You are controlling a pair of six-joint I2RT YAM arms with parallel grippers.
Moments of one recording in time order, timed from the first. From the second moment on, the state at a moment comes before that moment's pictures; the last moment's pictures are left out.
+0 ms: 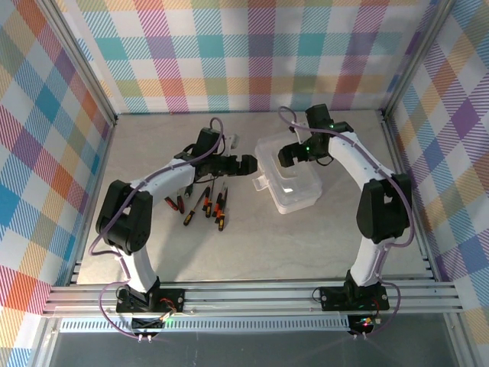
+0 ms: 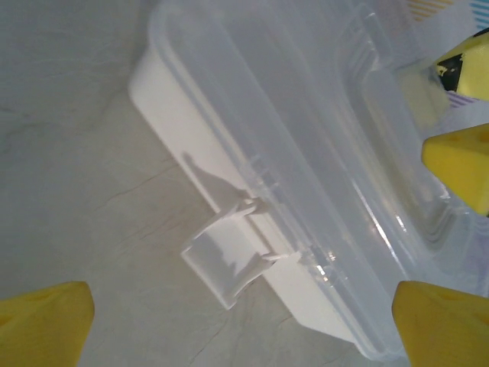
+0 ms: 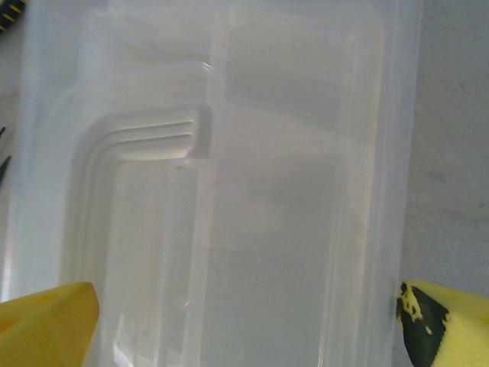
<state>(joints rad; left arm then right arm) -0.45 1.79 1.28 -0.27 0.45 -0.43 0.29 1.86 1.59 -0.83 -0.21 -0.10</state>
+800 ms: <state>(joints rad) -0.45 1.78 1.28 -0.40 0.37 -0.39 0.24 1.80 1.45 -0.68 -0.26 0.02</state>
